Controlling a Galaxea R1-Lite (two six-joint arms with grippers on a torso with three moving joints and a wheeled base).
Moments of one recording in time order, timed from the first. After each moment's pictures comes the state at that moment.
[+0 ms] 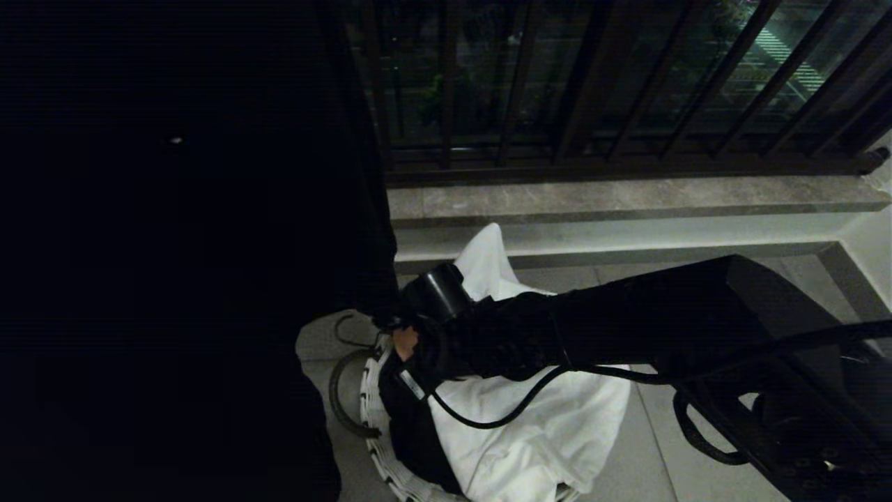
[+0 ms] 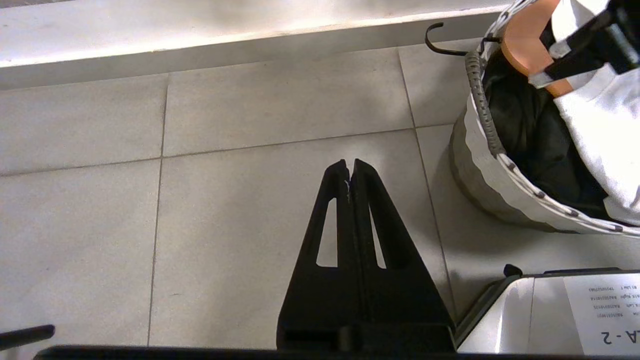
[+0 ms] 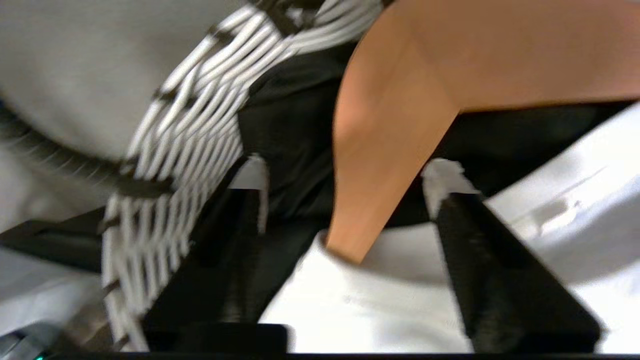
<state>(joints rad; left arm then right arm) 0.00 0.00 0.00 -0.01 -0.03 0.04 0.77 2.35 -1.73 0.14 -0.12 -0.17</state>
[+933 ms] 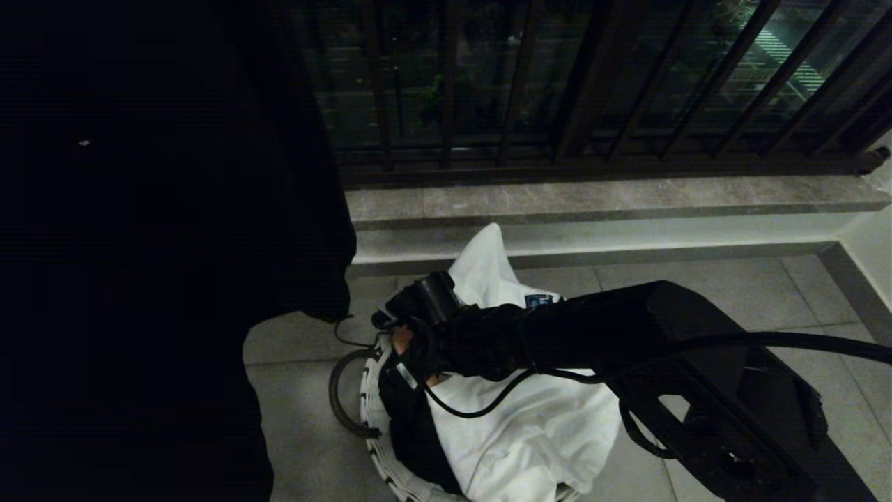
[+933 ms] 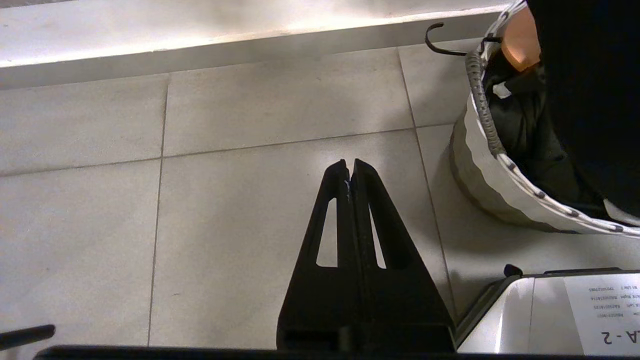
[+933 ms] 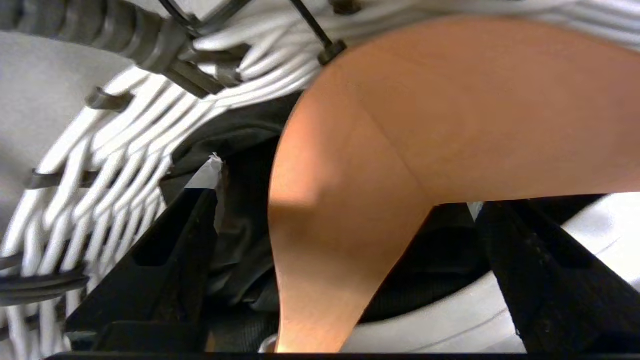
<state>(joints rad) 0.00 0.00 0.00 -0.01 -0.03 0.04 0.74 2.49 -1.87 0.08 -0.16 -0.20</state>
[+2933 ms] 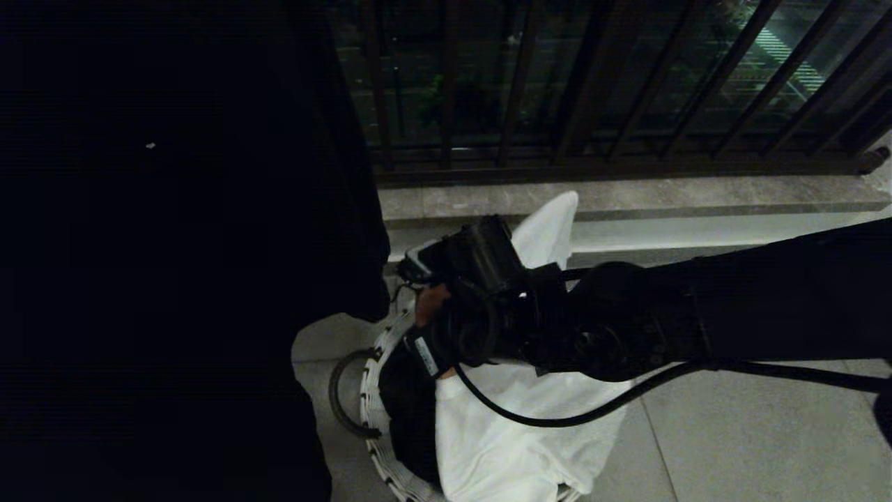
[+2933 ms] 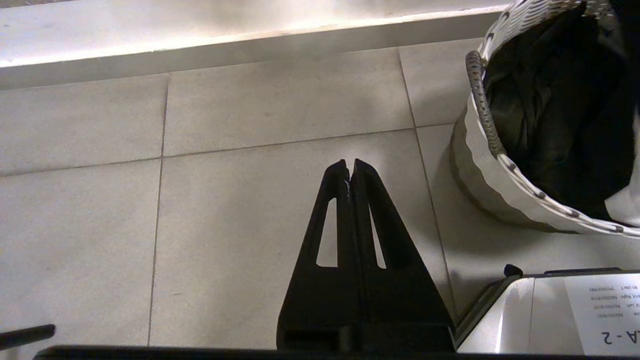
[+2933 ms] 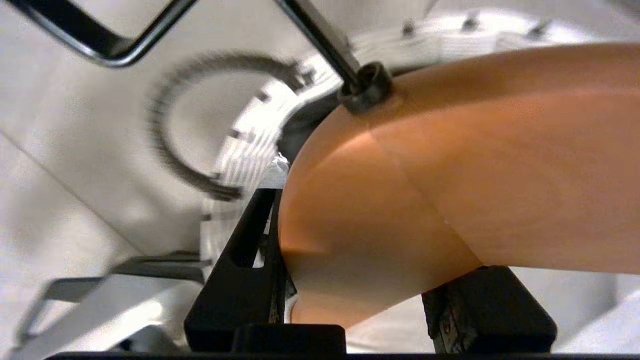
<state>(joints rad) 0.00 0.00 0.00 -0.01 -0.03 0.04 0.81 2.04 -1.50 0.04 -0.16 0.00</state>
